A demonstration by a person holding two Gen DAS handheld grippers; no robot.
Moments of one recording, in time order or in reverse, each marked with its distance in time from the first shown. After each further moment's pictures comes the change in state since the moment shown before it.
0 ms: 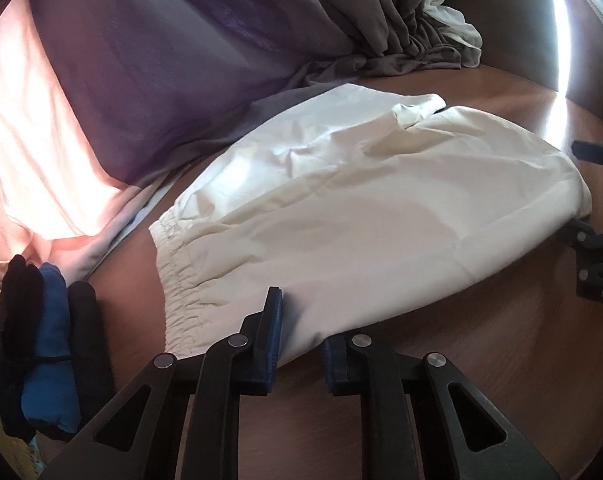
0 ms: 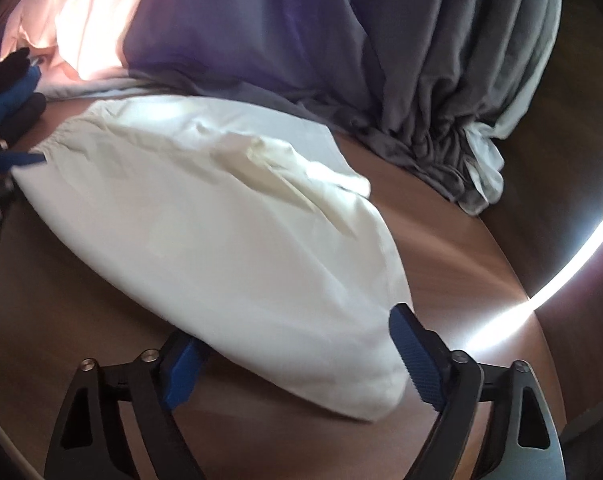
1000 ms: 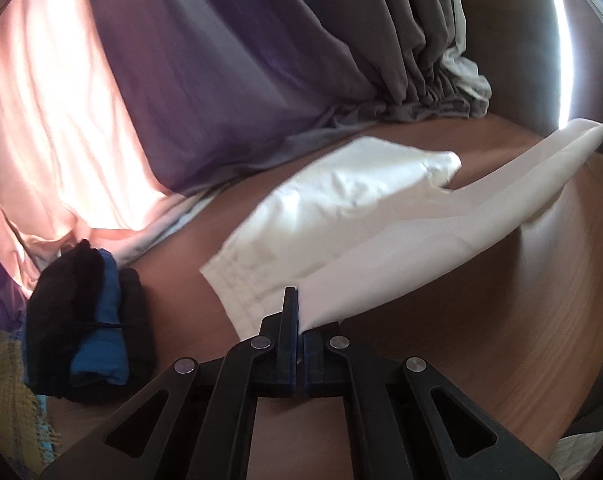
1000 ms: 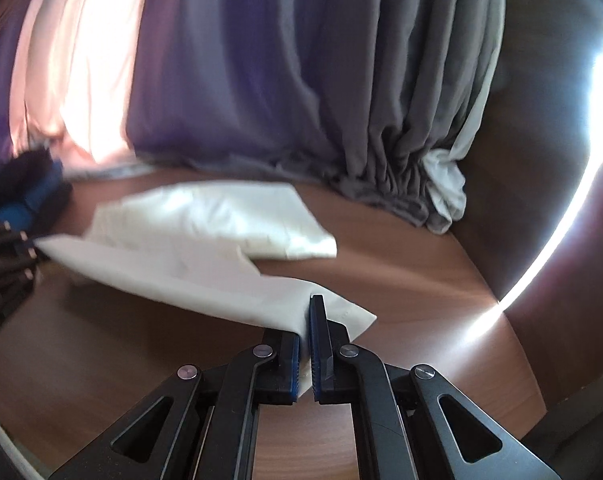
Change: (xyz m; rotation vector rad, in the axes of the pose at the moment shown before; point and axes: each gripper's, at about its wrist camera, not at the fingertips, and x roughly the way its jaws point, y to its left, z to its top) left arm -0.100 0.021 0.004 -0.123 -0.074 0.033; right arm -0.120 -0.063 0.041 0.146 -0.097 0.080
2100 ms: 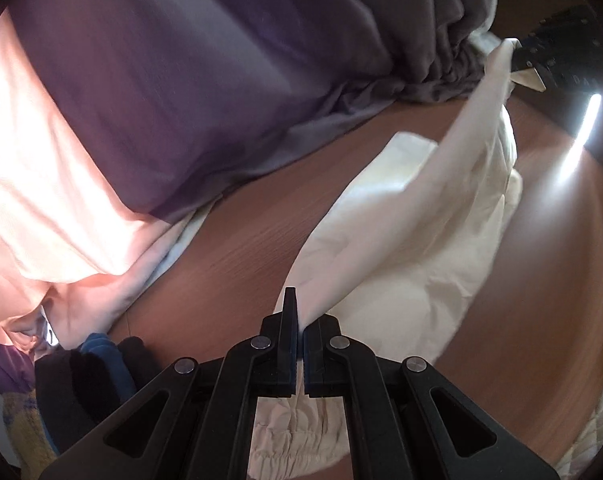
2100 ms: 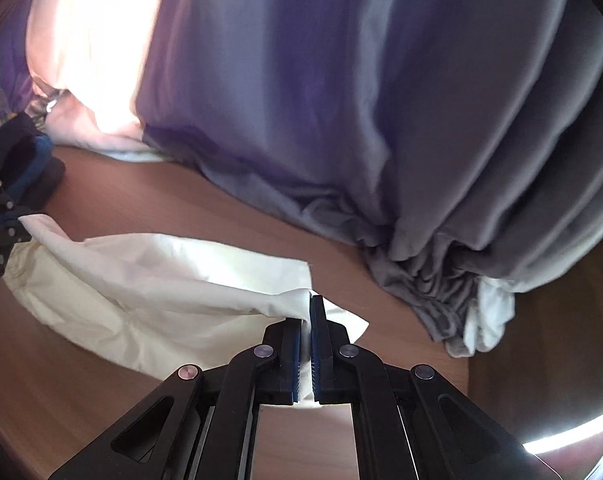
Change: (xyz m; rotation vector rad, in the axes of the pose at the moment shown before) left arm 0.109 0.052 0.107 0.108 0.221 -0.083; right arm 0.149 0.024 0.170 -0.384 0.150 0.127
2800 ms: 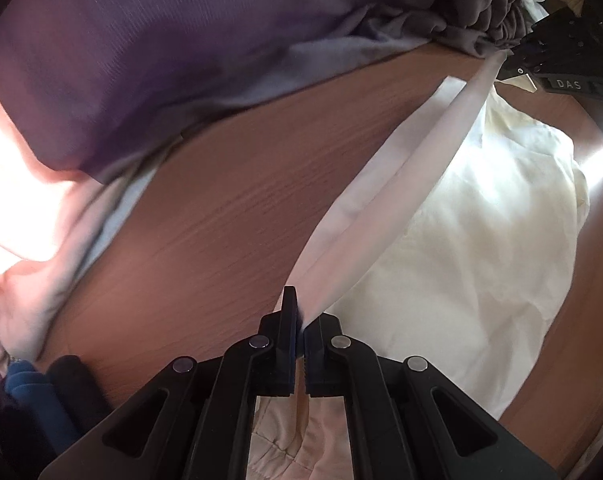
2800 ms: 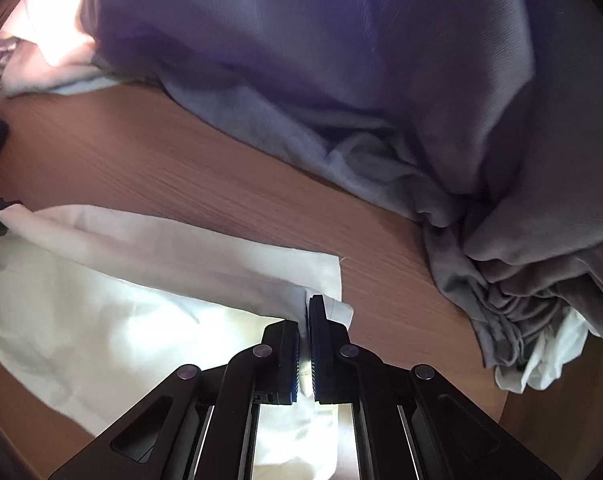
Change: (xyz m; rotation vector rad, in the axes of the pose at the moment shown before) left arm 0.127 0.020 0.014 -0.054 0.193 -0.106; right arm 0.177 -0.001 0.030 -0.080 0.259 0.086
